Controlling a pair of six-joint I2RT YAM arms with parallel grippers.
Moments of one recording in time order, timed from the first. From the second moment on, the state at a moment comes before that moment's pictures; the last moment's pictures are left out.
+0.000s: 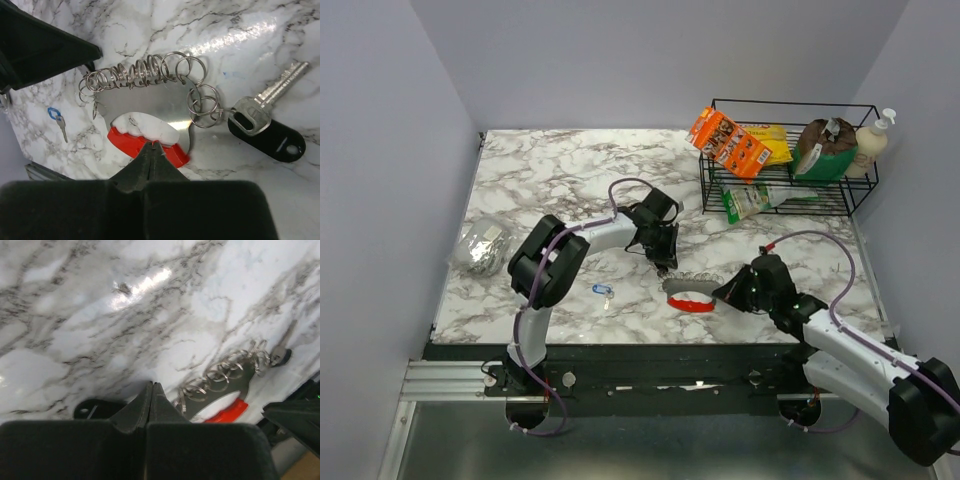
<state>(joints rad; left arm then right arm) -0.71 2.01 1.34 -0.34 0.35 -0.53 0.51 0.89 0.28 -0.11 -0.07 0.98</state>
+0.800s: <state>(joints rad) -0.79 1.78 0.92 -0.09 0.37 -0.65 0.51 1.21 0.39 -0.09 0.00 1.05</state>
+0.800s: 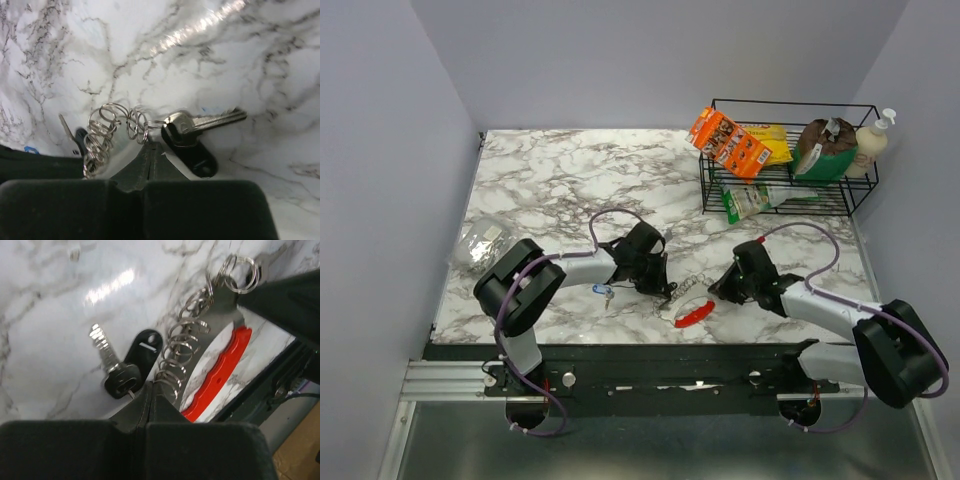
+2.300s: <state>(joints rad) -0.88 1.55 0.84 -0.16 0.26 -0.85 0.51 1.22 0.64 -0.26 -0.14 0.54</state>
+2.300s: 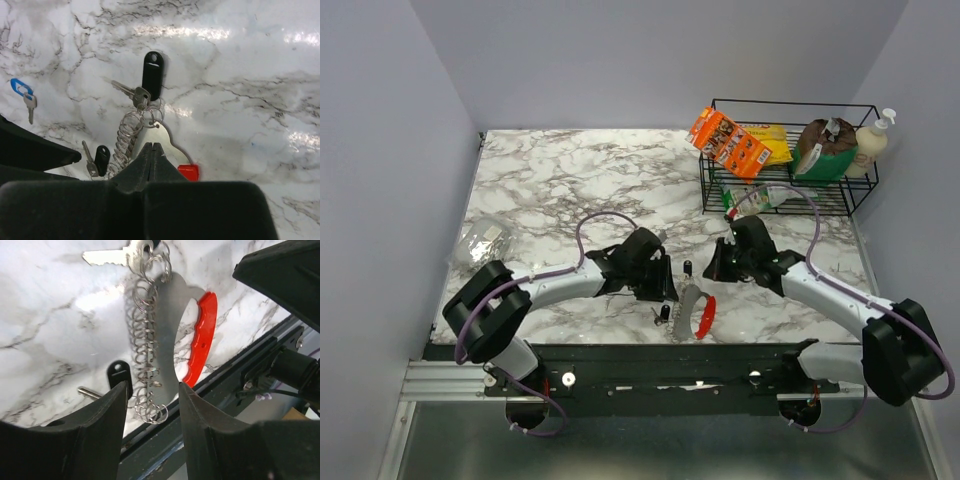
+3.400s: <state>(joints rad) -0.77 1.67 0.96 -0.21 0.26 -0.77 0.63 1.52 0.79 -0.29 0.01 0.49</state>
